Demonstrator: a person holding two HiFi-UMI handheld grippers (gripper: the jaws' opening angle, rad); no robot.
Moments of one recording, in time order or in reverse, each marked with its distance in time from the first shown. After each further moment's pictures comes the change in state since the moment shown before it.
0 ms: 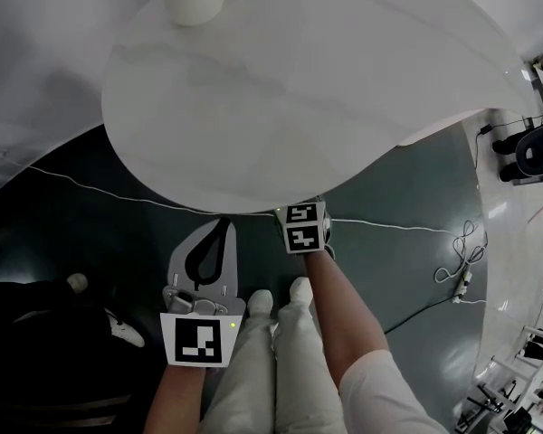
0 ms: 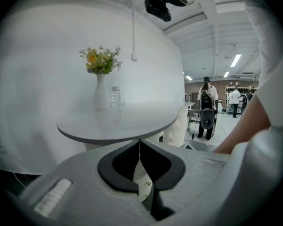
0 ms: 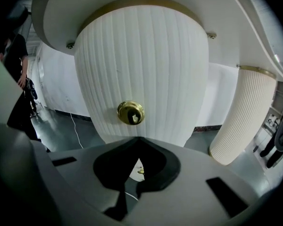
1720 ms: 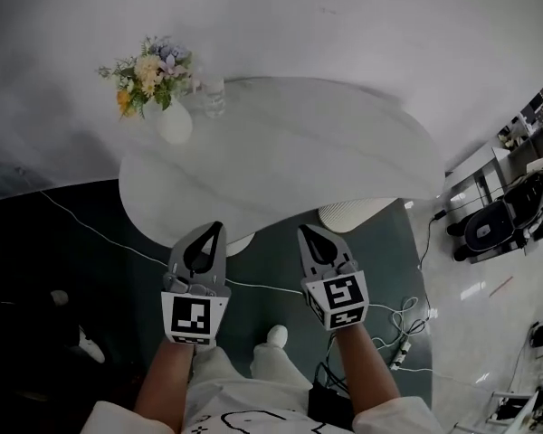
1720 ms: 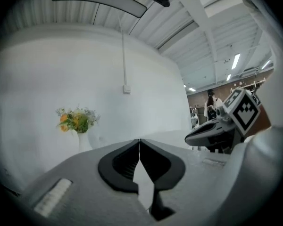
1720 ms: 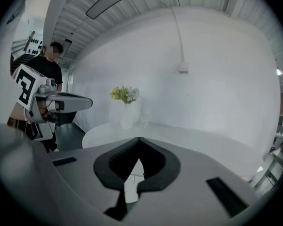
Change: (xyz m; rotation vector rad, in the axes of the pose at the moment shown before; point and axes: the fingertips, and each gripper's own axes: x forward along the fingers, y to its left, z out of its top) left arm 0.003 -0.136 0.275 0.099 -0.244 0.101; right arm -0.361 -0.168 0.264 -0.231 -0.356 0.148
